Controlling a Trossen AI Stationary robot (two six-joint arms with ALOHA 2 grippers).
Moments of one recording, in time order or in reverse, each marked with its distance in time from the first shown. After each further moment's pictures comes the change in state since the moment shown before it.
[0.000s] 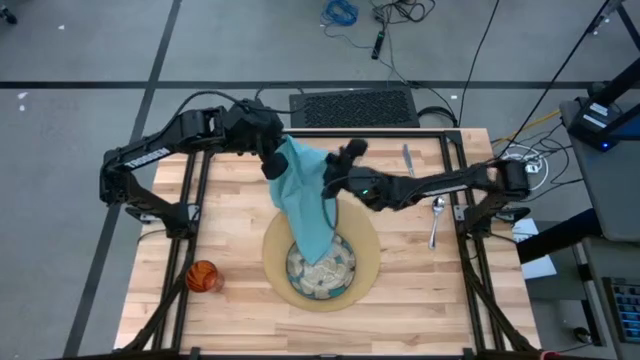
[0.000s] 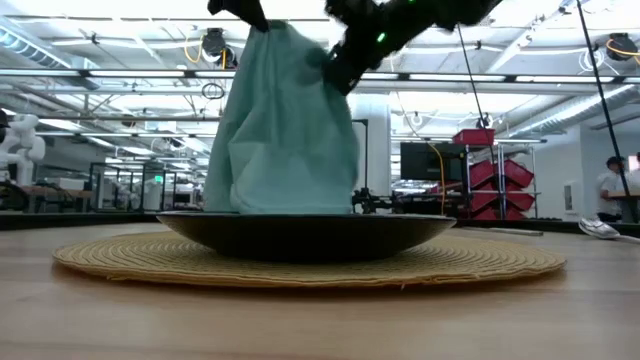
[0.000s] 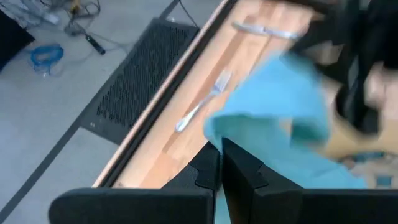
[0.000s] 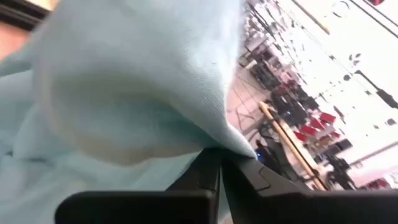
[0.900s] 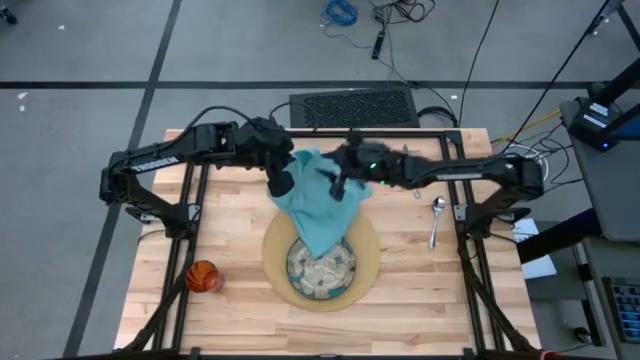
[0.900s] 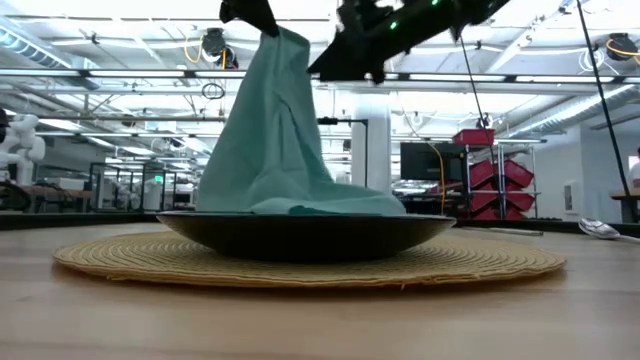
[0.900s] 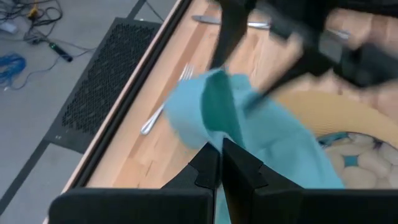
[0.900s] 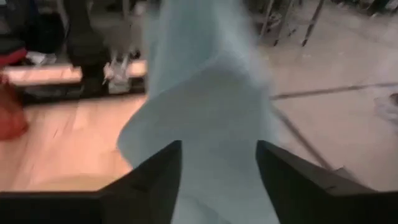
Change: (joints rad) left arm -0.082 0.002 -0.090 0.098 0.055 0.009; right arm -0.138 -0.062 0.001 -0.194 -0.679 0.579
